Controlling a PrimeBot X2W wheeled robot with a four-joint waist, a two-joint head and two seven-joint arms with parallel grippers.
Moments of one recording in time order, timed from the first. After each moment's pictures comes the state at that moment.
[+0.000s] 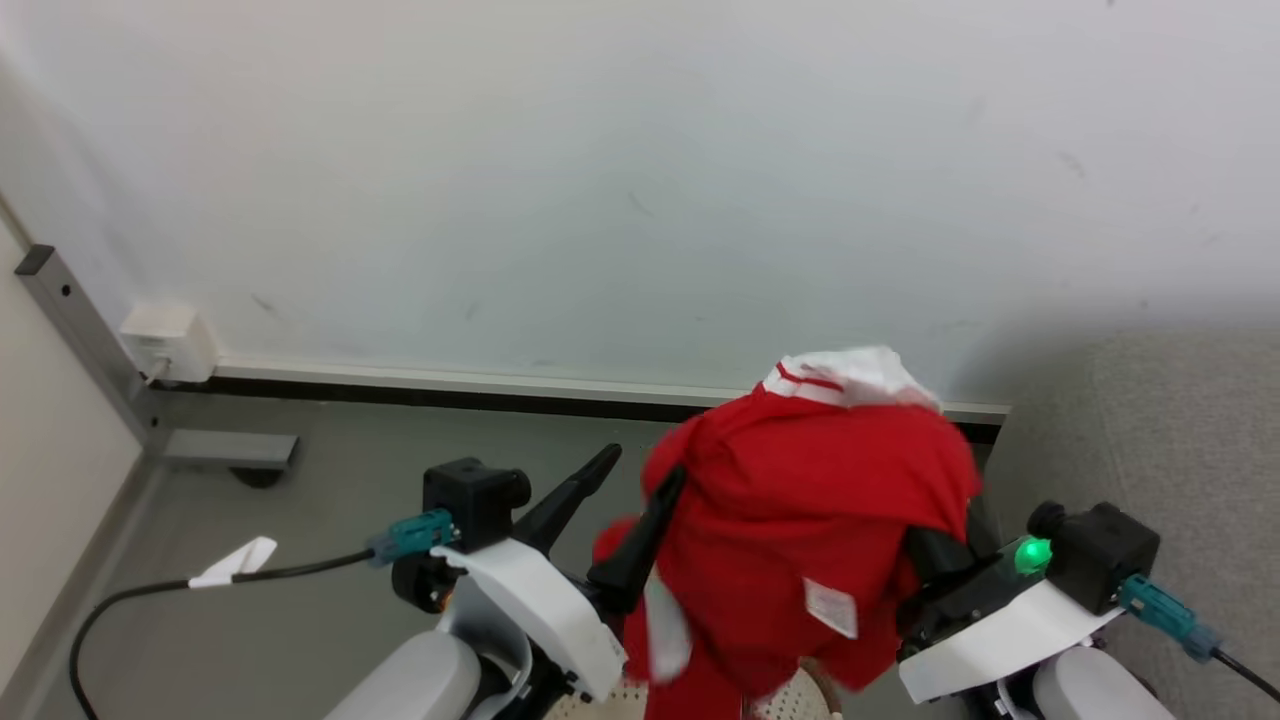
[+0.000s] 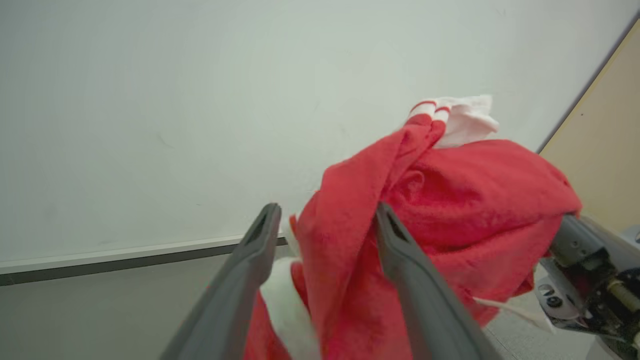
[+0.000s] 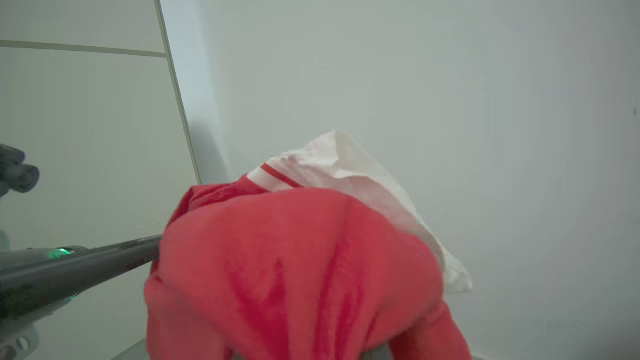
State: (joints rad) left arm -0.44 0.26 -0.69 0.16 -0.73 0.03 -0.06; right arm -0.34 -0.19 0.50 0.21 0.57 0.13 -0.26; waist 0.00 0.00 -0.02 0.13
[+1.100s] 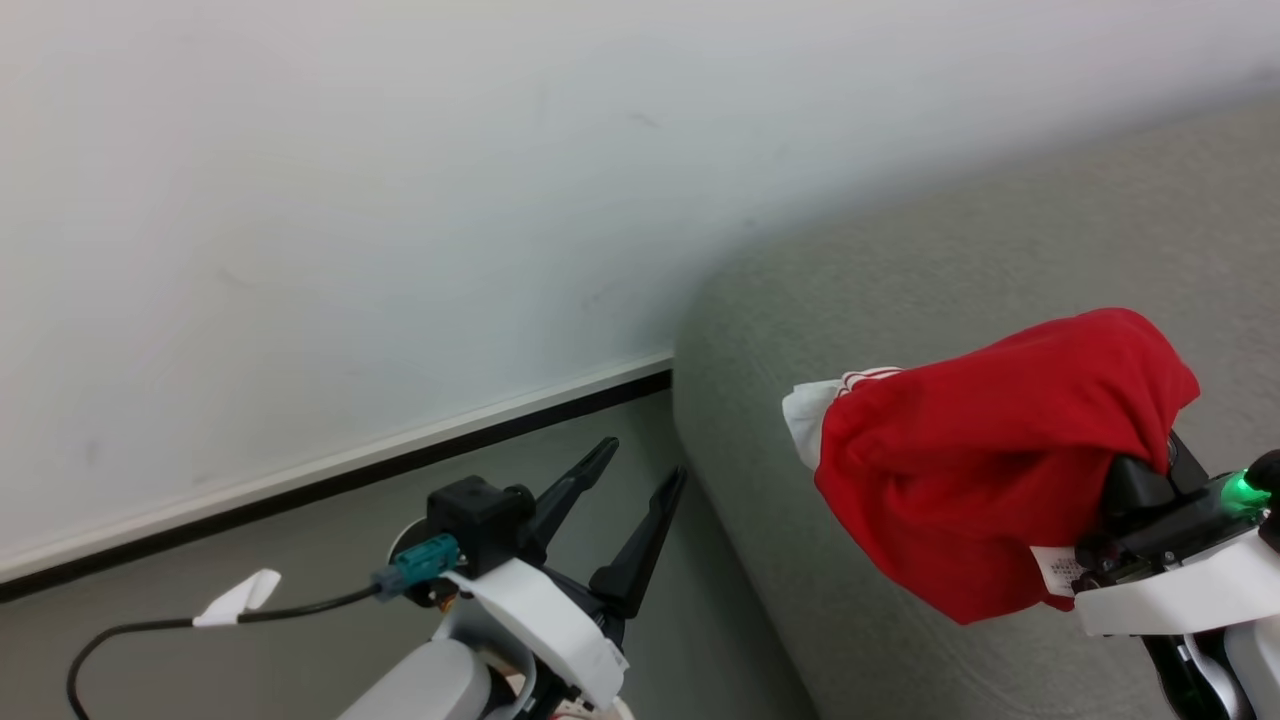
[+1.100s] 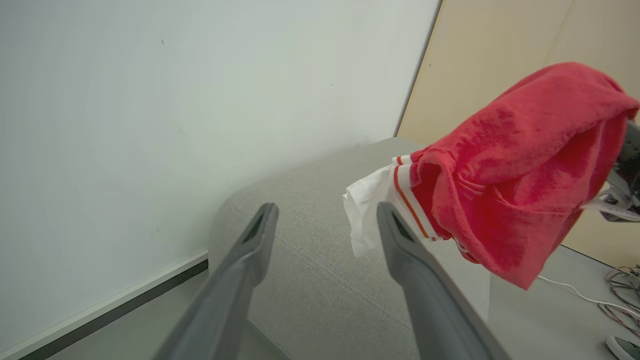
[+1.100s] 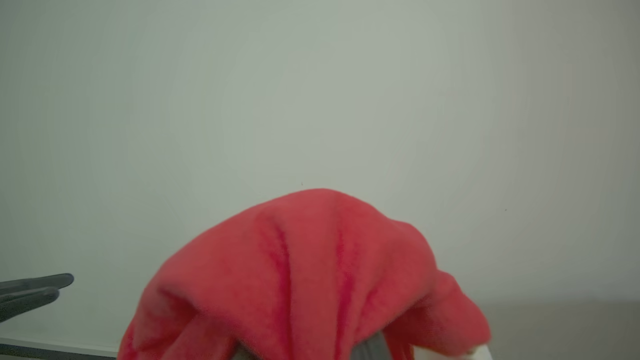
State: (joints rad) left arm -0.44 0.27 -0.73 0.19 -0.64 0.03 -0.19; right arm -0.32 -0.38 0.31 0.07 0.53 0.13 -0.26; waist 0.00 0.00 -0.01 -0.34
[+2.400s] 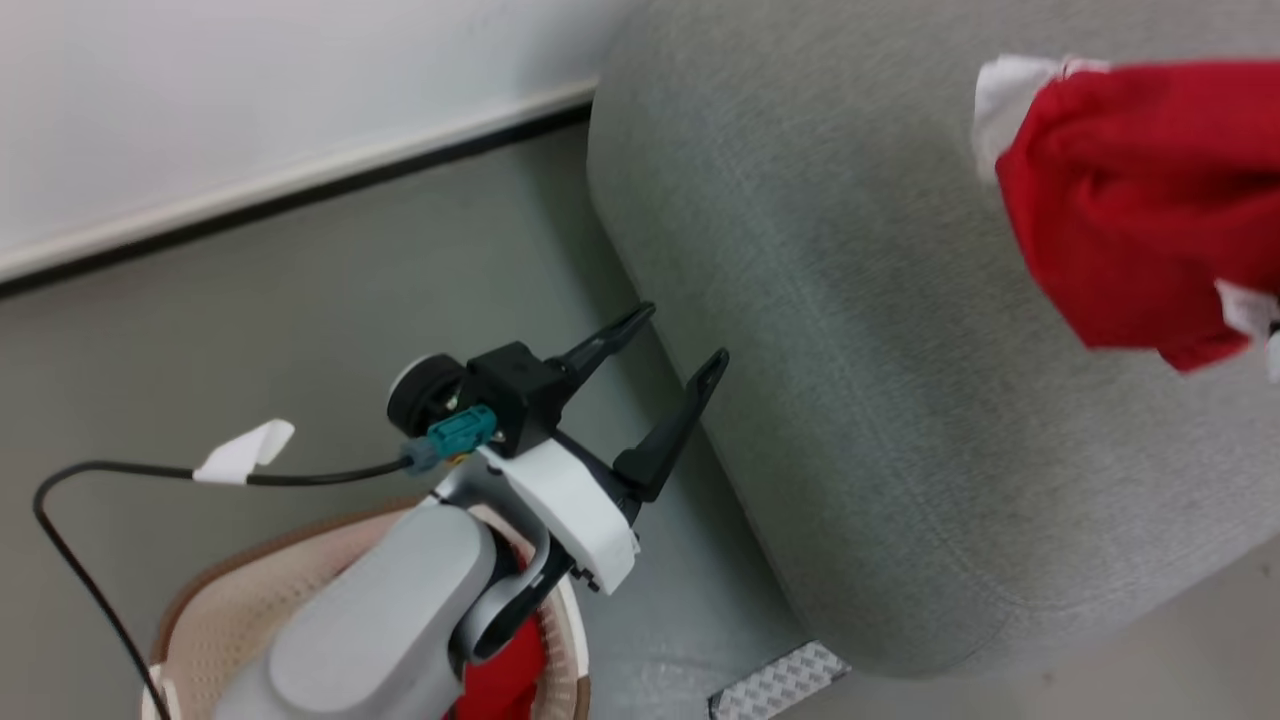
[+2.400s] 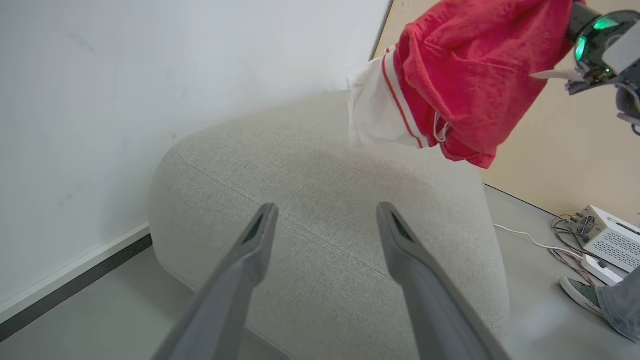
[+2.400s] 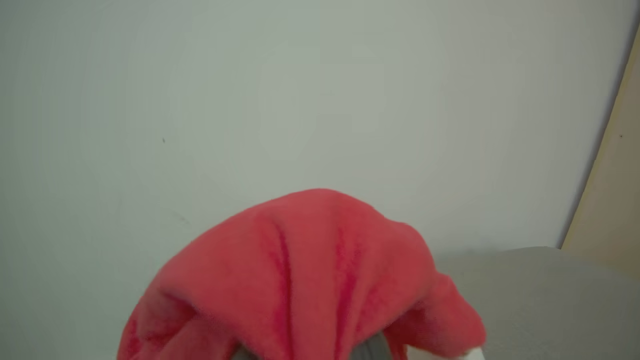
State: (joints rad) left arm -0.68 0.31 -0.78 0.16 -0.54 0.00 -0.10; right arm -0.64 -0.38 0.07 0.26 0.56 0.13 -0.26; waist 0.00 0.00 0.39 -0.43
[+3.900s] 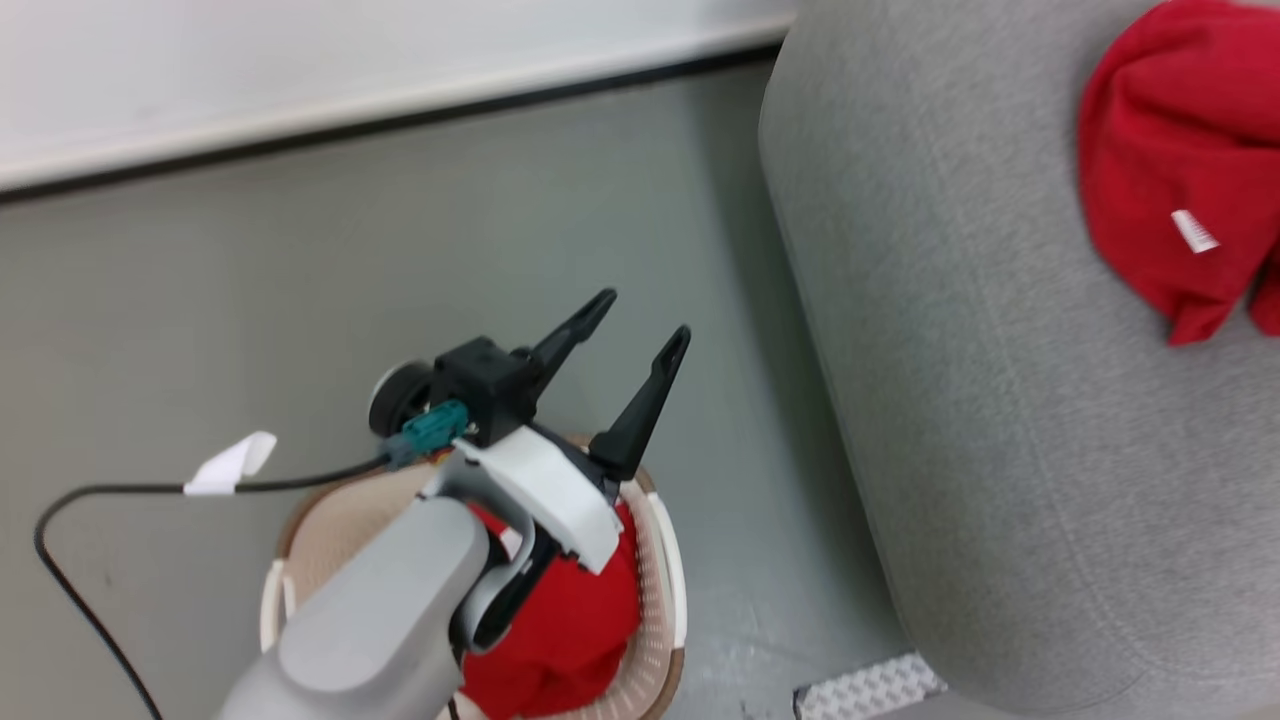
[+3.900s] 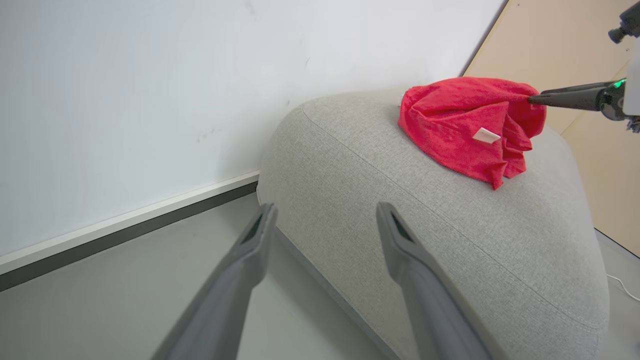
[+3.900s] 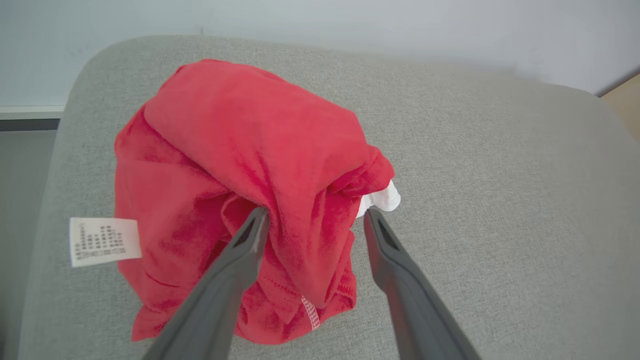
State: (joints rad) left arm -0.70 0.28 -0.77 0.30 -0.57 0.02 -0.20; right arm -1.03 -0.74 0.70 0.83 0.91 0.13 0.15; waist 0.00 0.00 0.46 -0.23
